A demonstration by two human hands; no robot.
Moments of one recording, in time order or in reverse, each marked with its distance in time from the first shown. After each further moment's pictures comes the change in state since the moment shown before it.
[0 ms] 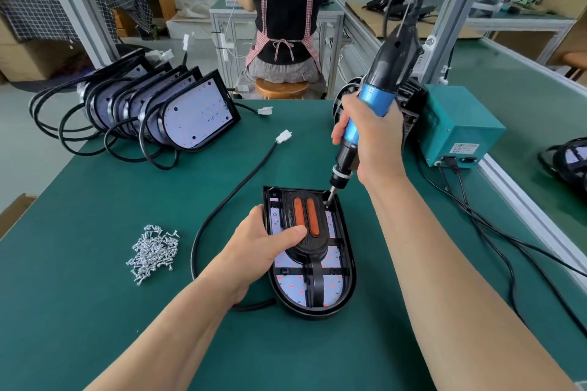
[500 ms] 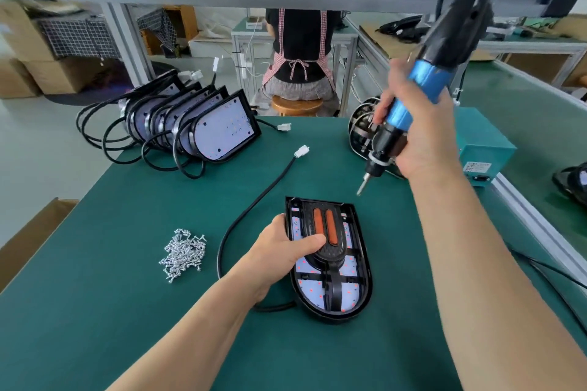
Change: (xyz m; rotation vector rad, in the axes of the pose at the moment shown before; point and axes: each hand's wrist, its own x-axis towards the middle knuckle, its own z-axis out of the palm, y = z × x) left_hand -0.005 0.007 -0.002 0.019 0.004 -0.032; right_hand 0.002 -0.068 -0.002 0.202 -0.178 -0.097
